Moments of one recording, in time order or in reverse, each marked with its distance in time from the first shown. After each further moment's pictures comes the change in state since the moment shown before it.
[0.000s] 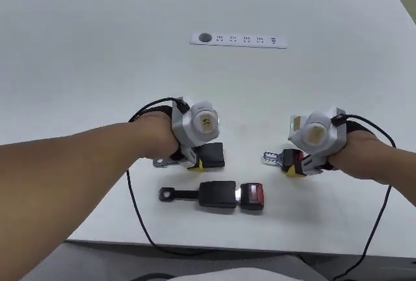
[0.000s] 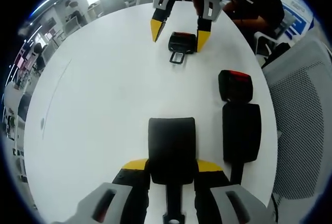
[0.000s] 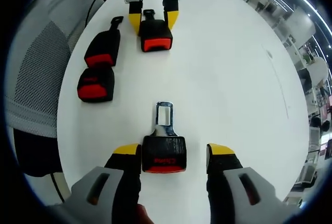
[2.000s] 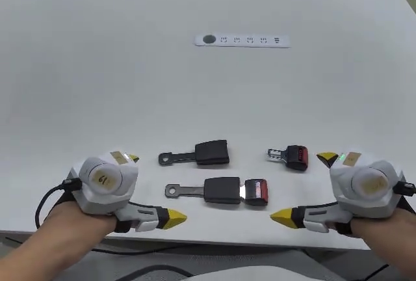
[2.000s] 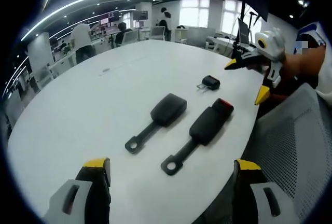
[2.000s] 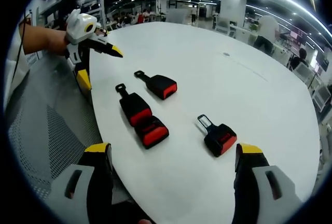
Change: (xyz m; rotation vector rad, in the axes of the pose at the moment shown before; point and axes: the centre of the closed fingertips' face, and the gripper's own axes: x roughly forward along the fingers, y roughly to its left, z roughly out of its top) left arm -0.087 -0.079 -0.063 -0.580 -0.406 0.303; right arm -0.062 0.084 0.036 0.546 -0.398 -0.161
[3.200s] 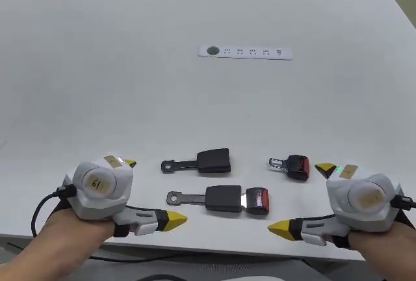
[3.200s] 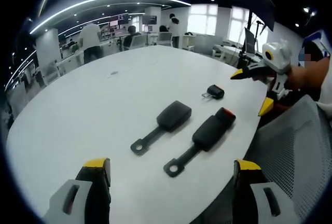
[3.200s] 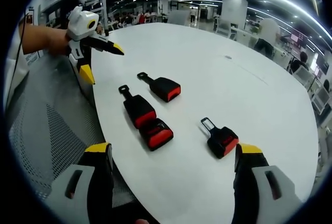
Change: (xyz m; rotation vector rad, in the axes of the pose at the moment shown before) left arm -0.013 0.006 0.008 -0.060 -0.053 0.035; right arm 0.000 0.005 0.003 -0.017 -0.008 -0.004
